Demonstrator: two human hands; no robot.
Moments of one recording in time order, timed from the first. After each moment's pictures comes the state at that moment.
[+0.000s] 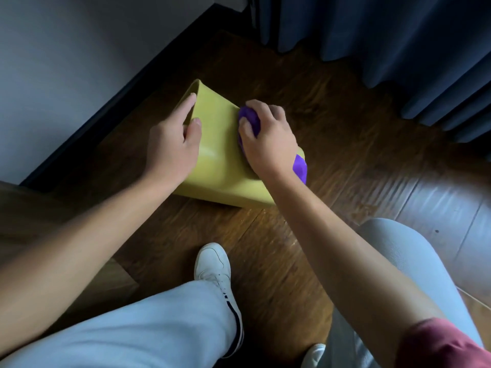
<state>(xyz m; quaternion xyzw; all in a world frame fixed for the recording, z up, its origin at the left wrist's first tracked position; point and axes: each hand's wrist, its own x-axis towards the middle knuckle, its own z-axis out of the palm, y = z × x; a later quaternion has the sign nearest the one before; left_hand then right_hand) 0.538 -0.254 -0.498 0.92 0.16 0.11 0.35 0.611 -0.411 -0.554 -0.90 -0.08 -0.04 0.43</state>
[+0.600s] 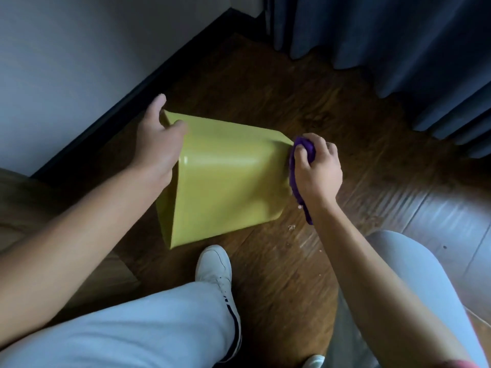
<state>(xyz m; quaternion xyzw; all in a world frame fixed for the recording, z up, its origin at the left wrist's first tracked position) 0.547 -0.212 -0.508 0.77 0.35 0.12 0.52 0.612 -0.482 -0.613 -0.90 0.05 -0.03 0.44</state>
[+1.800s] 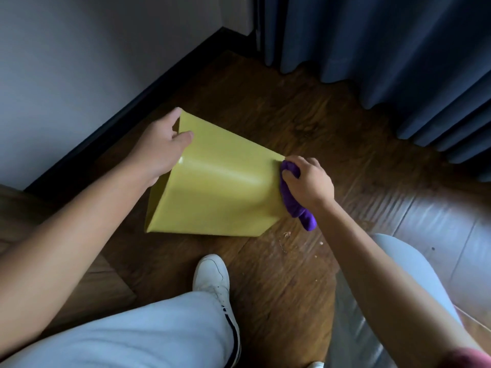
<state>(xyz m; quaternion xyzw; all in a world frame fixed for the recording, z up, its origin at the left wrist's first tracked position) 0.558 -0.193 -0.497 0.86 0.23 -0.04 0.45 0.623 -0.501 -0.615 -0.94 -0.07 0.11 0.31</state>
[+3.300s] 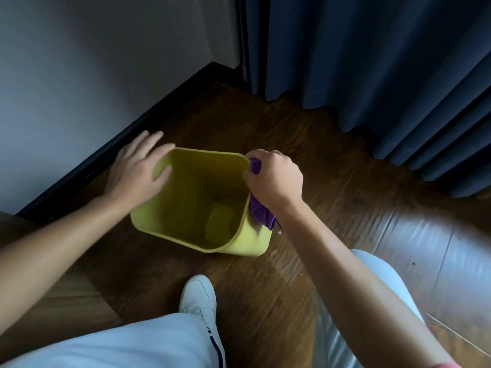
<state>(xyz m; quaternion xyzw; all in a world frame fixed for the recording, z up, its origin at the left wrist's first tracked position) 0.546 -0.175 -0.510 1.00 0.01 0.09 0.02 0.611 -0.468 -0.503 -0.94 -0.14 0.01 0.32</state>
